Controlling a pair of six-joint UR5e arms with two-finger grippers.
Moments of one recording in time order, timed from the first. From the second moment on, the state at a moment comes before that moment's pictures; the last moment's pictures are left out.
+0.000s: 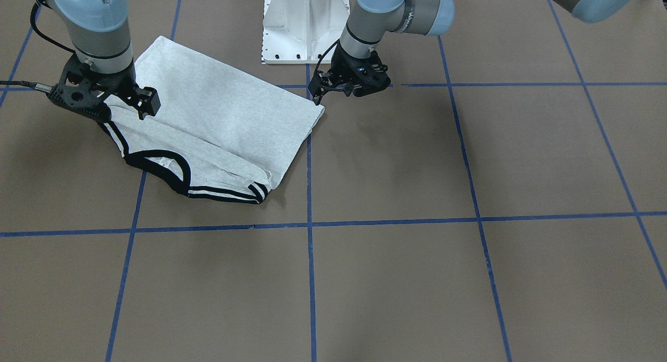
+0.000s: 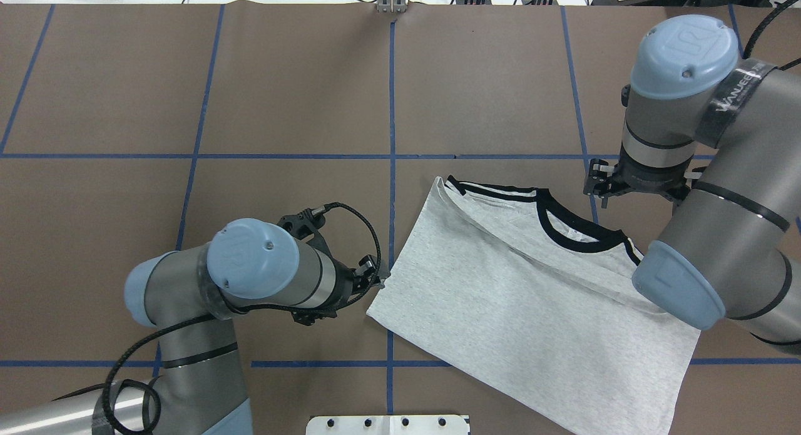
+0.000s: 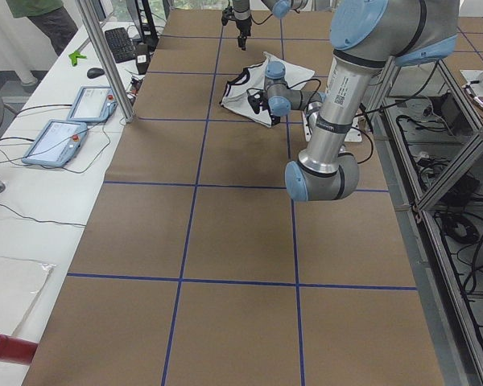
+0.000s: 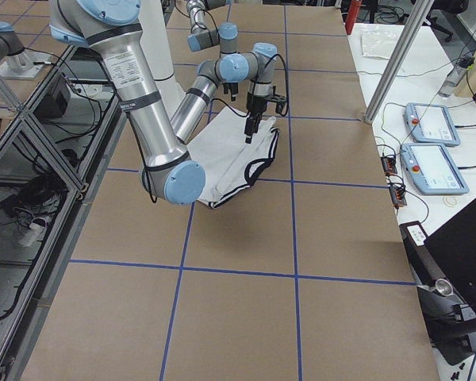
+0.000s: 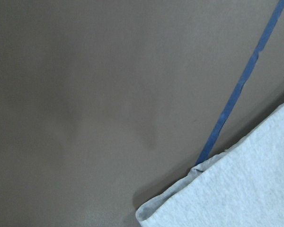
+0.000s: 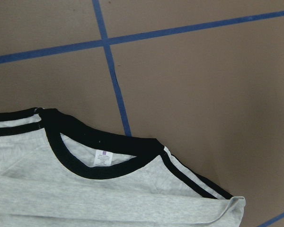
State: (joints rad) left arm -0.32 -2.16 -1.75 -1.84 -1.81 -1.90; right arm 0.79 -1.14 2.10 -2.24 1.96 1.06
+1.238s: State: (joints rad) left arm -0.31 -2.21 -1.65 -1.87 -1.80 -1.92; right arm 0.85 -1.13 2.05 -2.17 2.07 1.06
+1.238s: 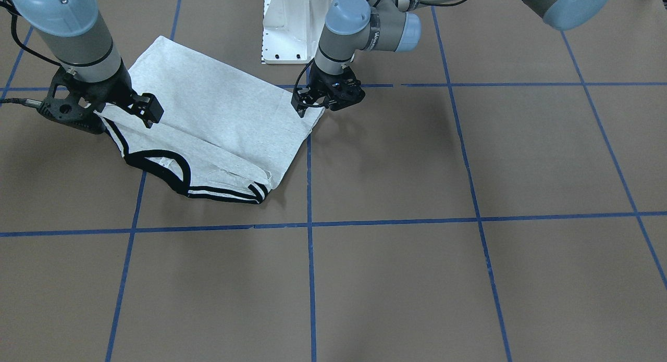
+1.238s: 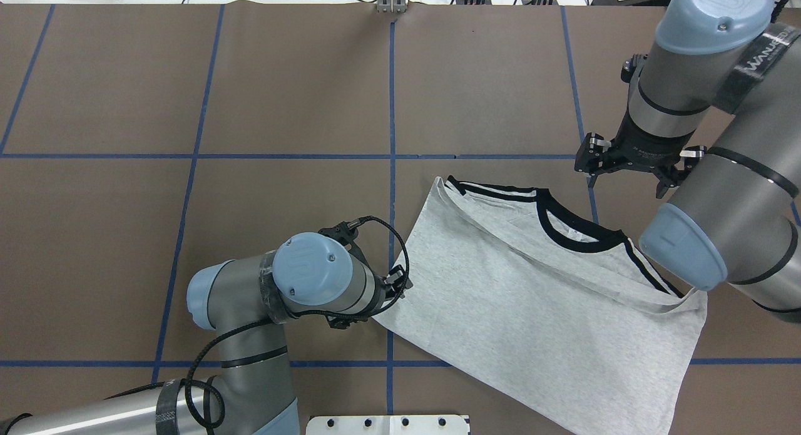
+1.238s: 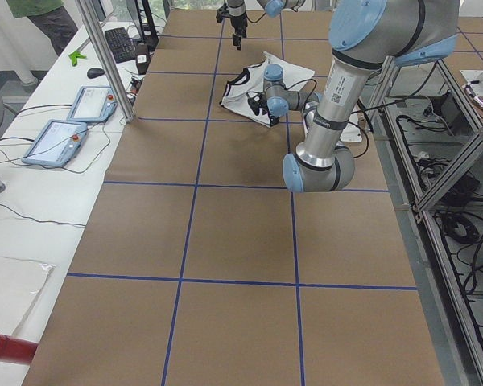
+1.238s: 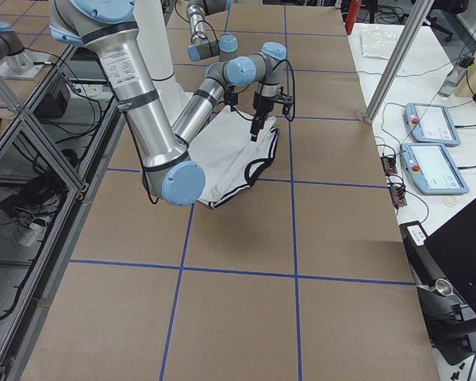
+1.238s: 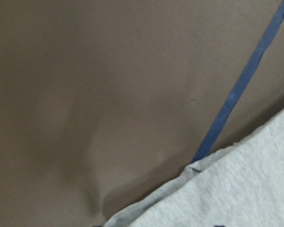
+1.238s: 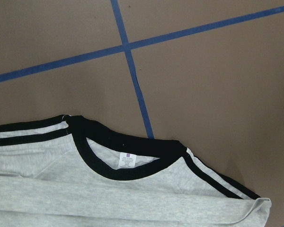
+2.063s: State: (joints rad) left arm -0.30 -2.20 -1.65 -1.85 -1.80 -1.92; right arm 0.85 -1.14 2.05 -2.17 2.07 1.05
